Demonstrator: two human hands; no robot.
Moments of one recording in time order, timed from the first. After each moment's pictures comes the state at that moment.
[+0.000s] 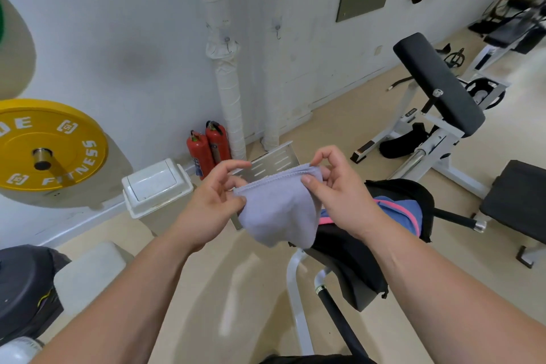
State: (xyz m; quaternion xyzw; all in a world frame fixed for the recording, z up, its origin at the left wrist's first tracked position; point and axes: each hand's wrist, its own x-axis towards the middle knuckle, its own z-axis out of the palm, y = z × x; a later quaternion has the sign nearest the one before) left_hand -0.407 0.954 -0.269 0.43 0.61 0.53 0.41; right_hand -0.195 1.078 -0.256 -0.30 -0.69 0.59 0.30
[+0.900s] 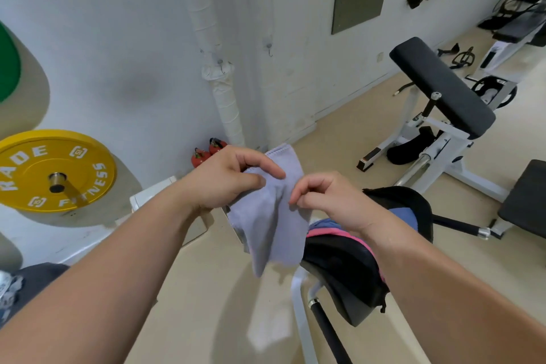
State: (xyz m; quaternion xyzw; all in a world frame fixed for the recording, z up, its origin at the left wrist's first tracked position) left_hand -0.345 1.026 -0.181 0.56 0.64 0.34 0.40; right_hand -0.138 1.115 -0.236 -0.25 -0.69 0.65 0.22
